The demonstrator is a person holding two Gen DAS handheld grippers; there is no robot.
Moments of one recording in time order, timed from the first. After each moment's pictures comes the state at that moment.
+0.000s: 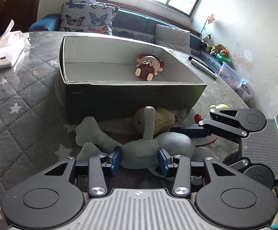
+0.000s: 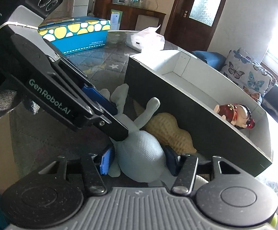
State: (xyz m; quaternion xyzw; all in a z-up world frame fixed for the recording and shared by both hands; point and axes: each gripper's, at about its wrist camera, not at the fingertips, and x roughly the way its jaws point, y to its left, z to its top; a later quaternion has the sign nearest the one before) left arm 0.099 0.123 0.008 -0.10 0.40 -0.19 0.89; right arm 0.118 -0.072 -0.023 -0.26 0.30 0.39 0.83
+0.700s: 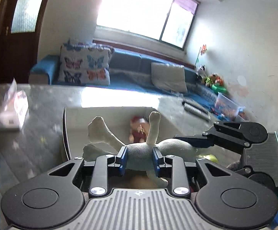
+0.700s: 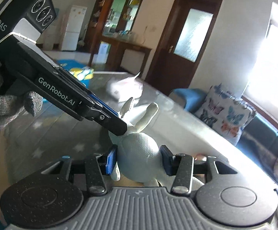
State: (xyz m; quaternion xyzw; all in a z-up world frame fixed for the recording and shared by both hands) left arm 0.113 0.125 0.101 -0.09 0.28 -0.18 0.94; right arm 0.137 -0.075 0.057 -0.25 0.18 0.37 0.88
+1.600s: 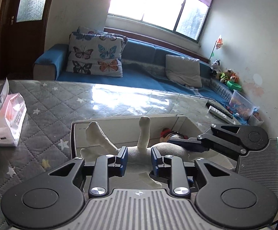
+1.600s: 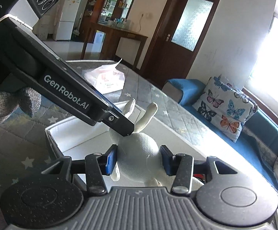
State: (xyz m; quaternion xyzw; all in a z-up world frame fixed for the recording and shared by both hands) left arm 0.224 0.142 0.074 -0.09 0.32 -0.15 0.93; right arm 0.247 -0.029 0.020 -0.27 0.22 0.36 0.87
